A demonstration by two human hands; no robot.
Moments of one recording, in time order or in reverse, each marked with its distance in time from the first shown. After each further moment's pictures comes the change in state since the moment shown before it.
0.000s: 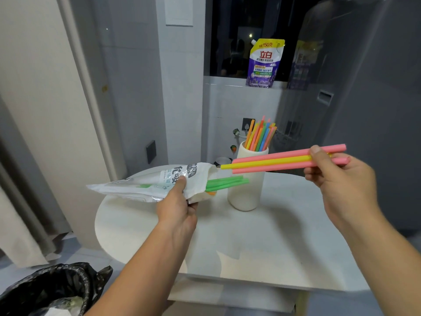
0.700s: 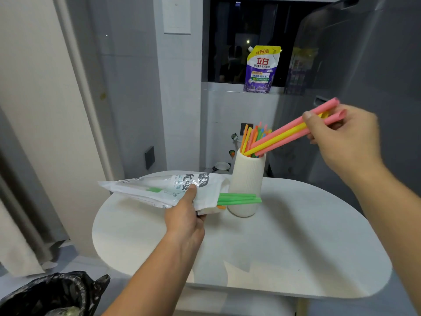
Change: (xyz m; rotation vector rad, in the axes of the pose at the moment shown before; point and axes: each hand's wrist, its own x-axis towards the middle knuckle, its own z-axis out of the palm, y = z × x) left_hand -0.012 -0.017 0.002 0.082 -0.059 0.003; right_hand 0.045 -0.053 0.017 -0.545 -0.070 -0.381
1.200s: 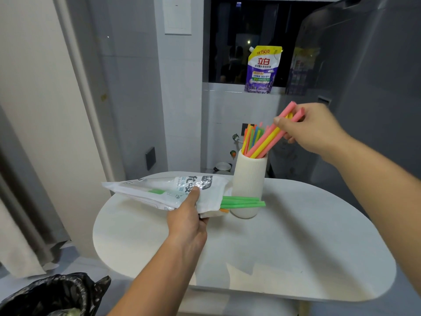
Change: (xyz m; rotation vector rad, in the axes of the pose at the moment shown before) left_hand 0.000 -0.001 0.000 0.017 0.008 -0.033; right_hand 0.041 0.005 0.036 -0.135 -0.354 0.103
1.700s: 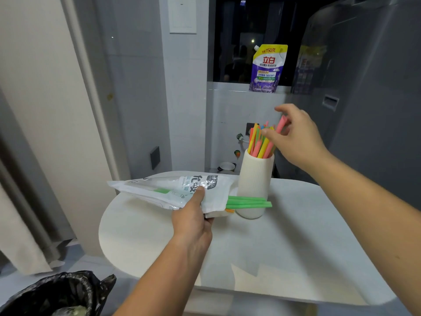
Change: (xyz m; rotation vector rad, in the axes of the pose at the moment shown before) left_hand 0.003 0.001 -0.003 -0.029 0.004 -0.003; right_hand 0.008 0.019 0.048 -0.064 0.109 -0.114
